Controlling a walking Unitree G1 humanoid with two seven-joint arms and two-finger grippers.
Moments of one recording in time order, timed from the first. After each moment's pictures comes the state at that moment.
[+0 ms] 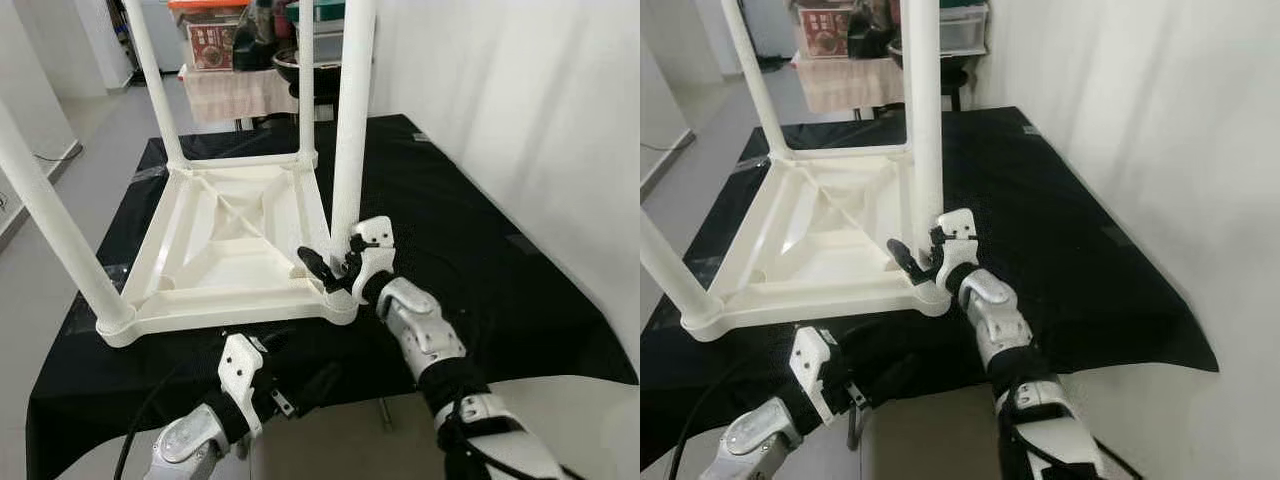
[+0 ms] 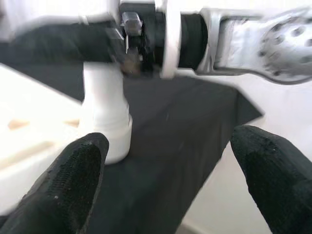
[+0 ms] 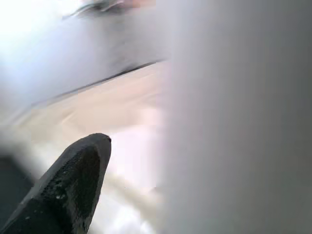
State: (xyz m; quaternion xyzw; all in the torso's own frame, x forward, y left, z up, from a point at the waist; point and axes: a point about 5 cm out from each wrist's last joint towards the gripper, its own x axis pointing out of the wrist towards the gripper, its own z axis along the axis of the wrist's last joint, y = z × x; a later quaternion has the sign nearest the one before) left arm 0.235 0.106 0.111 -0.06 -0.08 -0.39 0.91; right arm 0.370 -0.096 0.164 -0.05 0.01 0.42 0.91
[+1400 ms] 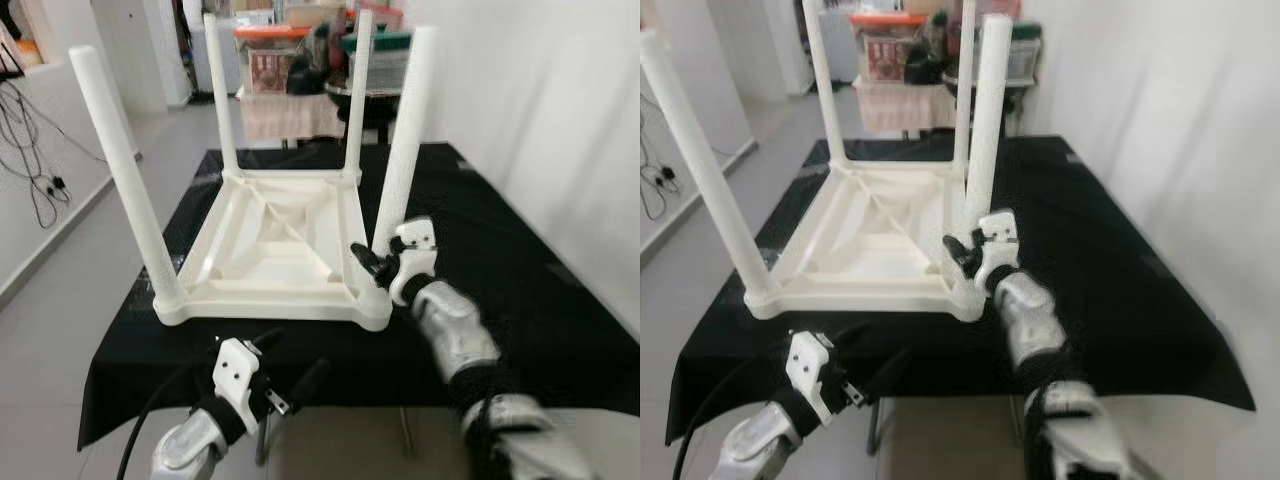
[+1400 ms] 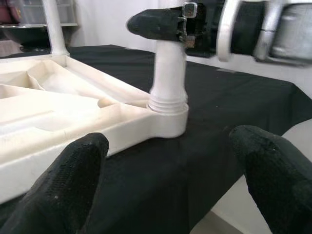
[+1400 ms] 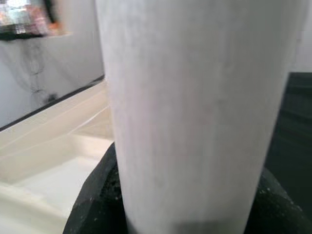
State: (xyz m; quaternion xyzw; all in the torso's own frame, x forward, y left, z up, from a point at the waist) left arm 0.235 0.119 0.087 -0.03 -0.05 -0.32 0.95; right arm 0.353 -0.125 0.122 0.01 0.02 0.11 0.99
